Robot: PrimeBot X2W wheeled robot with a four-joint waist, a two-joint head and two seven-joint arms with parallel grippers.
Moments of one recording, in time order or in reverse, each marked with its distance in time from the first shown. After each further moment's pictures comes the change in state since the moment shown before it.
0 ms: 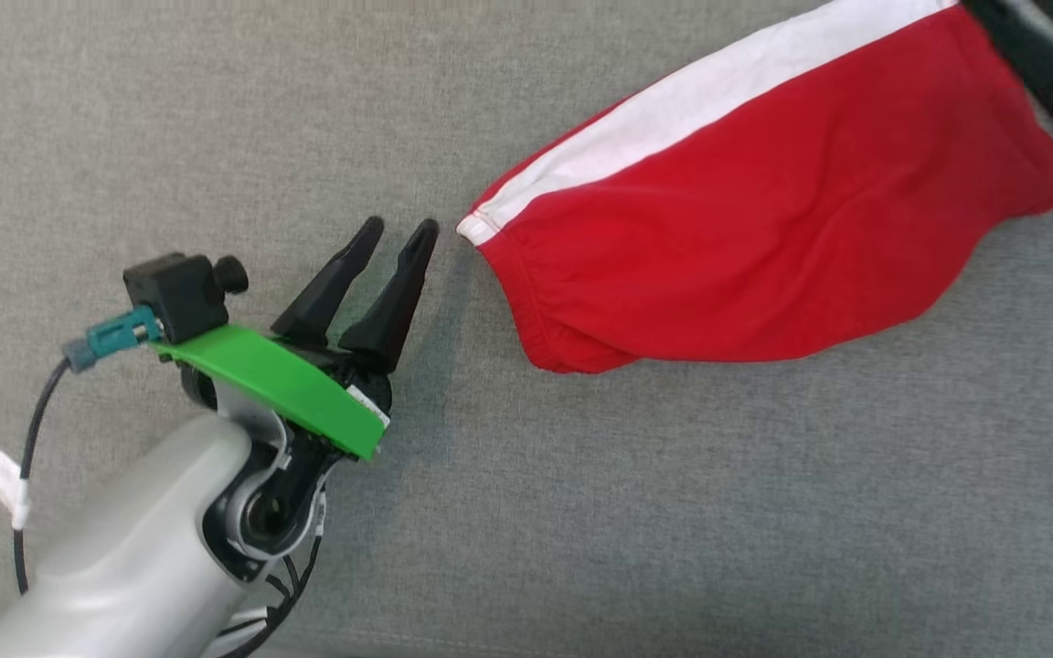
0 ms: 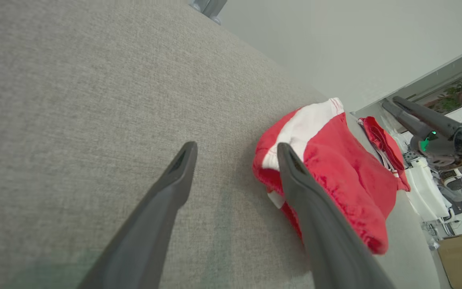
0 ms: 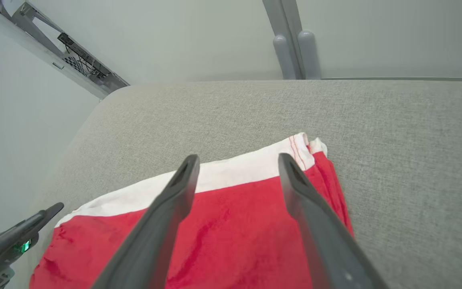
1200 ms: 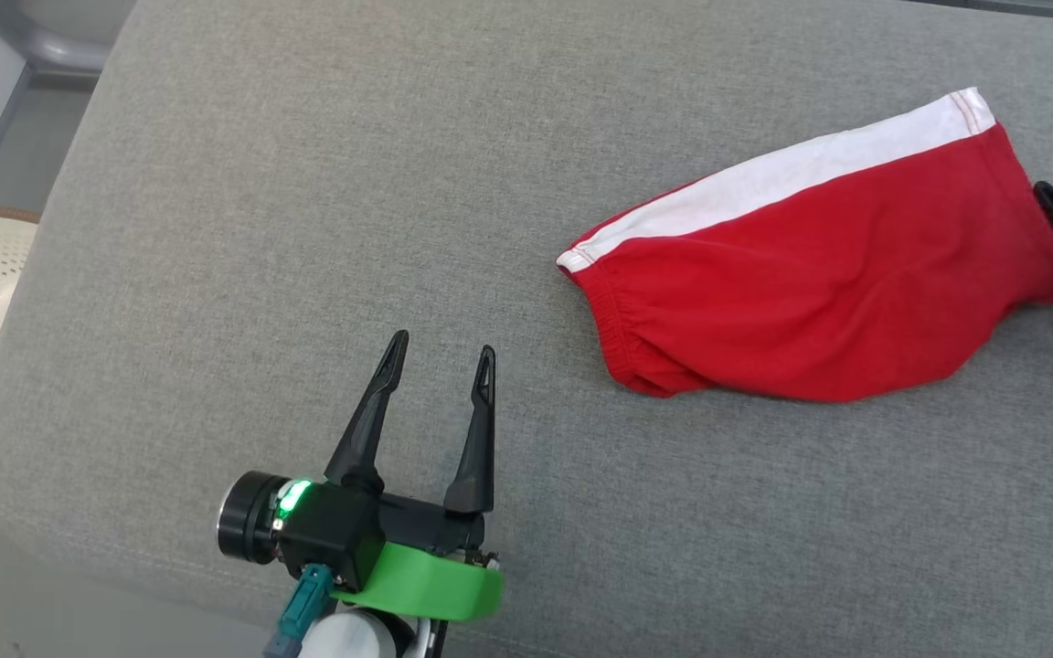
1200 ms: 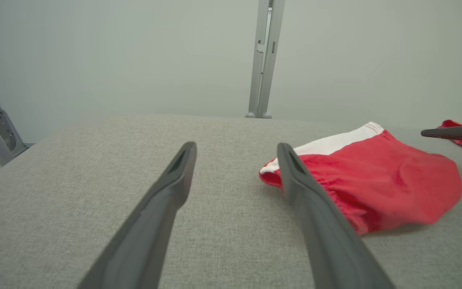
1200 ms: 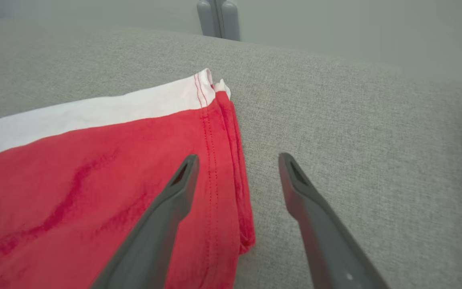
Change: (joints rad) left arm 0.558 -0.449 0.453 -0.163 1.160 0.136 -0.005; right arm 0.091 -0.005 0.181 0.470 -0.225 0.000 -0.225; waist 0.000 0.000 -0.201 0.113
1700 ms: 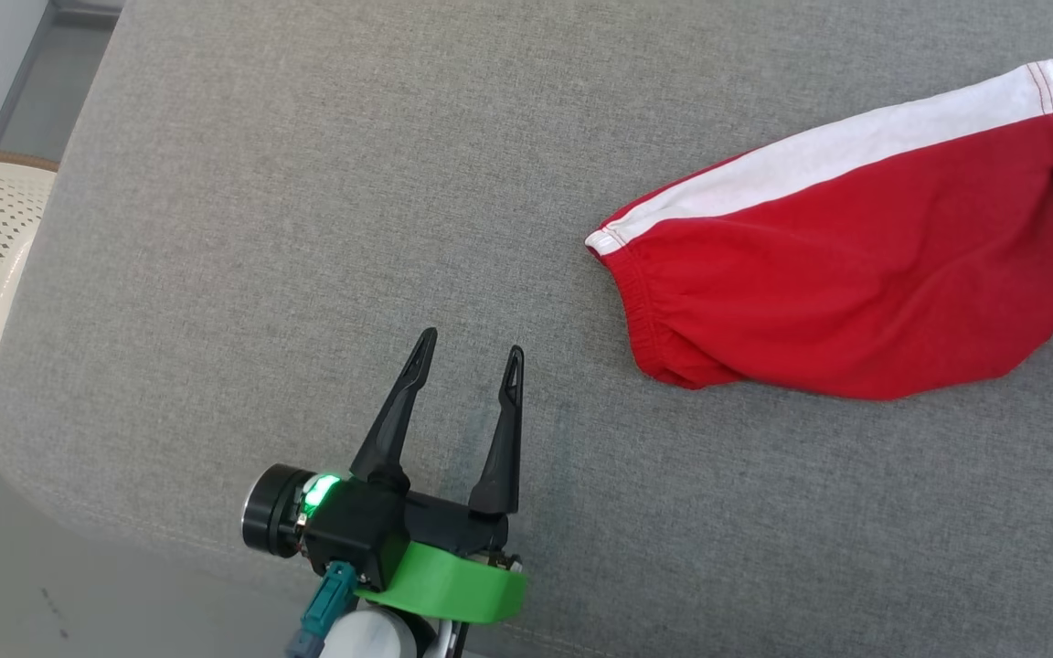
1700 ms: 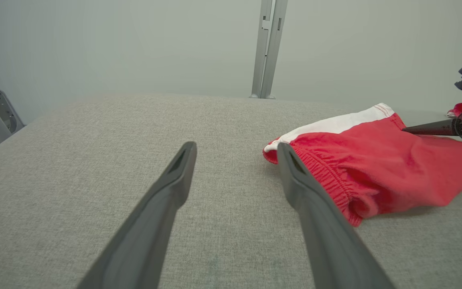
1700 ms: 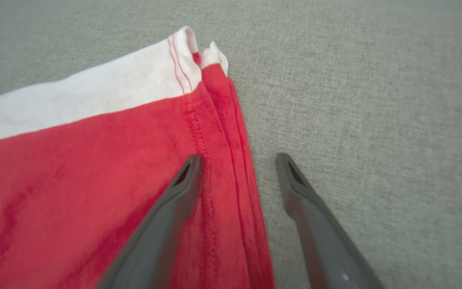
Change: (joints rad) left arm -0.019 -0.002 -0.050 0.002 -0.013 0.013 0.000; right arm -0.102 0.028 0.038 0.120 0.040 0.000 0.089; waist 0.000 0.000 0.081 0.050
